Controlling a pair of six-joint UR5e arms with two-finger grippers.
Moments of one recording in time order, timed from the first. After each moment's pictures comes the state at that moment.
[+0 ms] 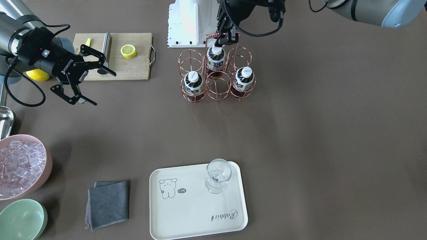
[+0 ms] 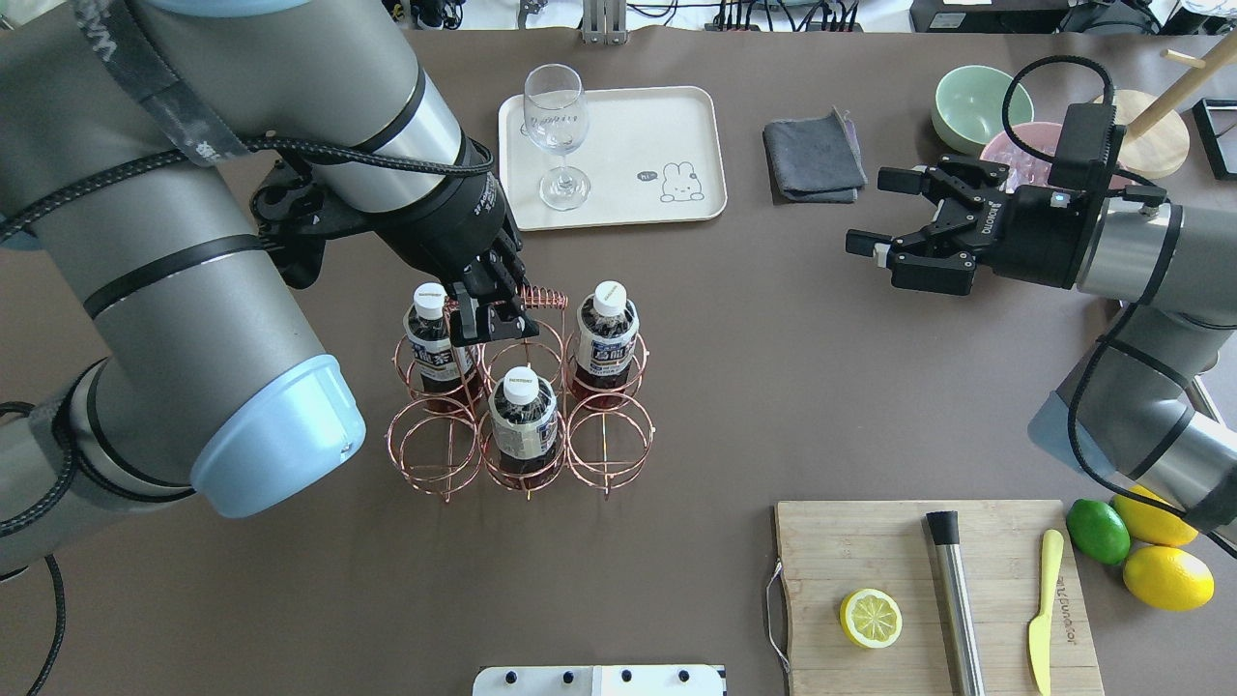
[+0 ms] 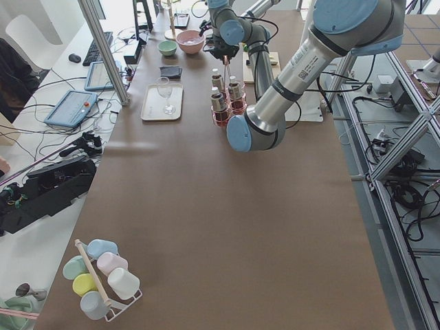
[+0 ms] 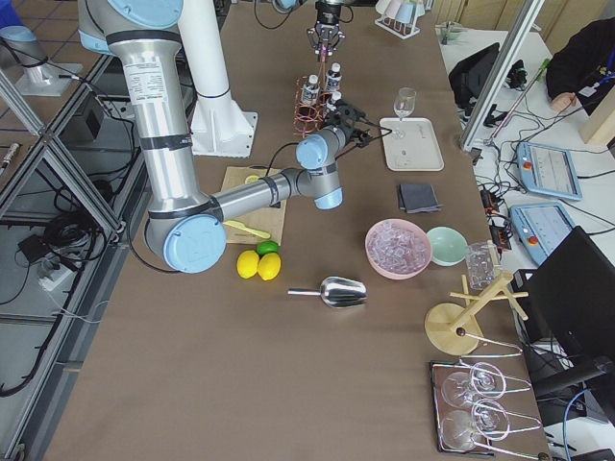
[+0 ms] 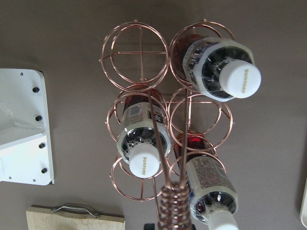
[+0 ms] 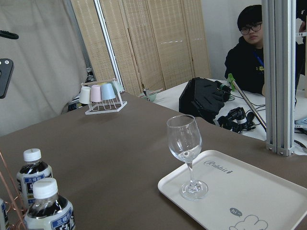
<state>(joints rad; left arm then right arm) -0.72 -2.40 -1.99 -1.23 -2.26 -2.79 0.83 -1.38 1.64 0.10 1.91 0.68</state>
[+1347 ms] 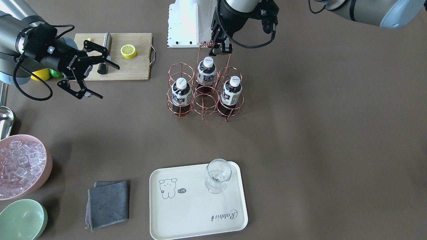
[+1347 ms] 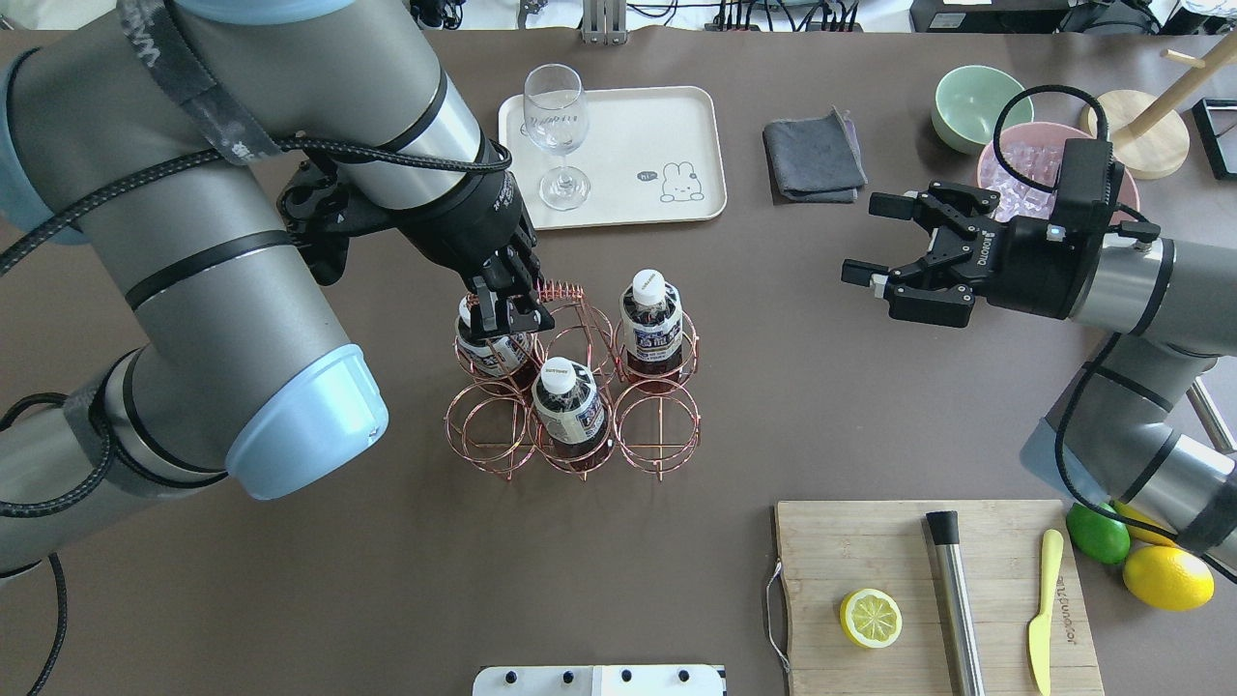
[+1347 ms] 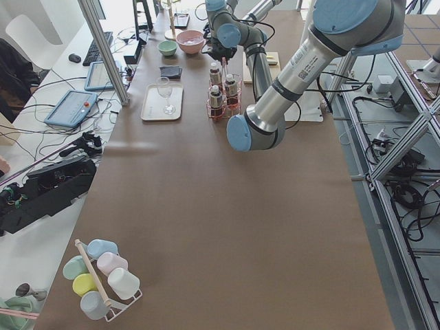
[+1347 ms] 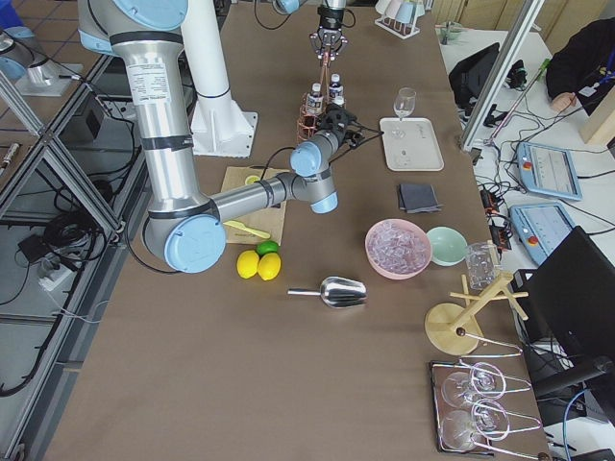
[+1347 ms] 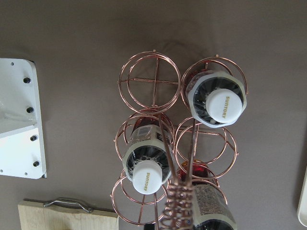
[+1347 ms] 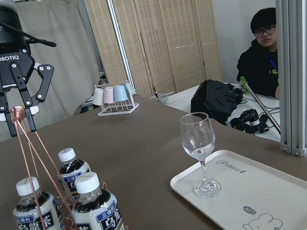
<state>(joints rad) -0.72 -2.40 -1.94 -1.29 -2.26 -2.82 0.78 -1.40 1.62 0.20 1.87 0.67</state>
